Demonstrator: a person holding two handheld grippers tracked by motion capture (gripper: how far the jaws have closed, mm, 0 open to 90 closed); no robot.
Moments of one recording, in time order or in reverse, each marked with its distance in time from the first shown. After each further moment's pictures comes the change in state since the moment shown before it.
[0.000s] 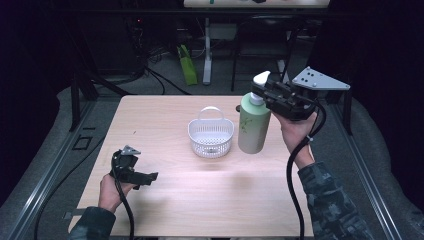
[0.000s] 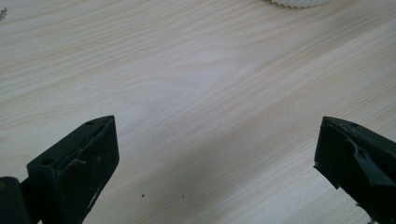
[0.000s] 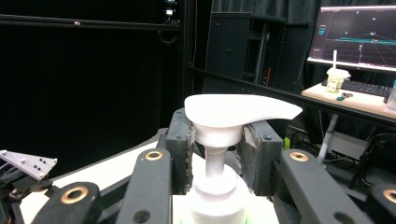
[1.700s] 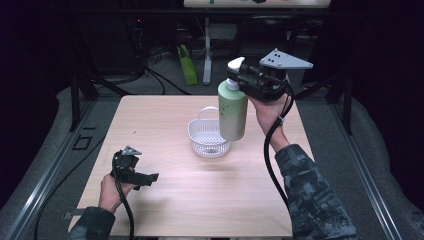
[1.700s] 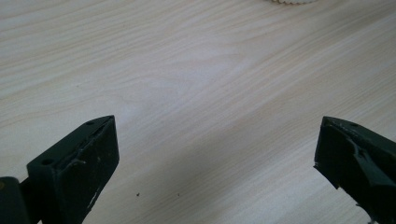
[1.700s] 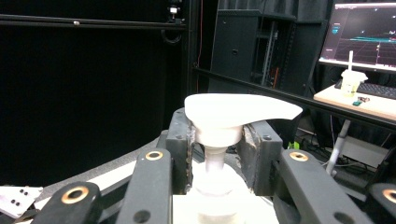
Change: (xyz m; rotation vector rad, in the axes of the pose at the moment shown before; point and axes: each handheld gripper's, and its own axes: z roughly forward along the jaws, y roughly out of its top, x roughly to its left) left arm -0.001 0.000 0.001 0.012 -0.019 -0.002; right arm 0.007 0.015 0.067 0.015 0.019 0.001
